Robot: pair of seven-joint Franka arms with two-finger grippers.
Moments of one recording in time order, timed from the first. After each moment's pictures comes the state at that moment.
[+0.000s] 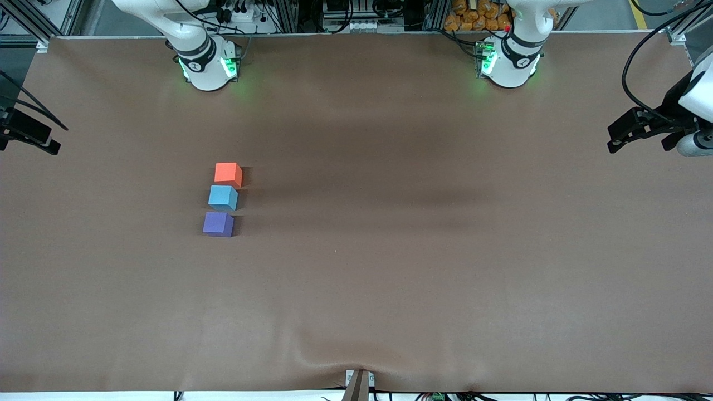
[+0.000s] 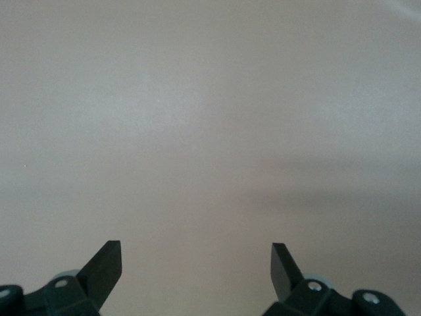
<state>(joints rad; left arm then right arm) 0.07 -0.01 -0.17 -1.53 0.04 1.57 -0.12 0.07 0.11 -0.13 -1.28 0.05 1.39 0.07</state>
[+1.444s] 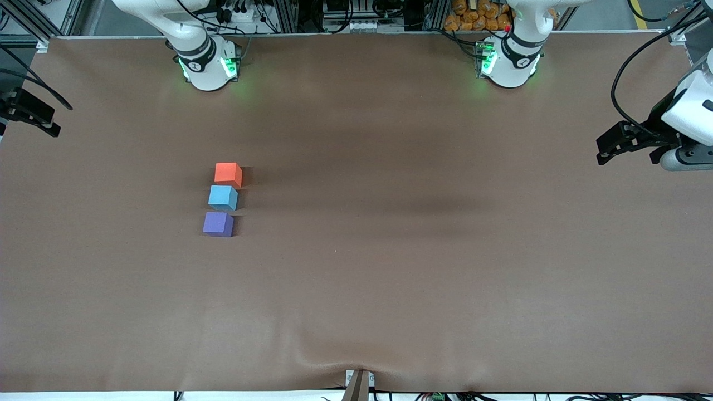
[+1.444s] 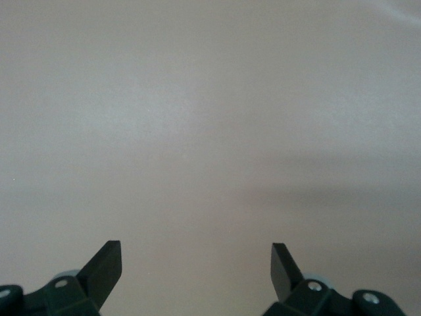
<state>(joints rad) 0.07 0.03 -0.19 -1.53 0.04 1.61 -0.12 0.07 -0.04 -0.12 -1.48 -0.03 1.47 -0.03</state>
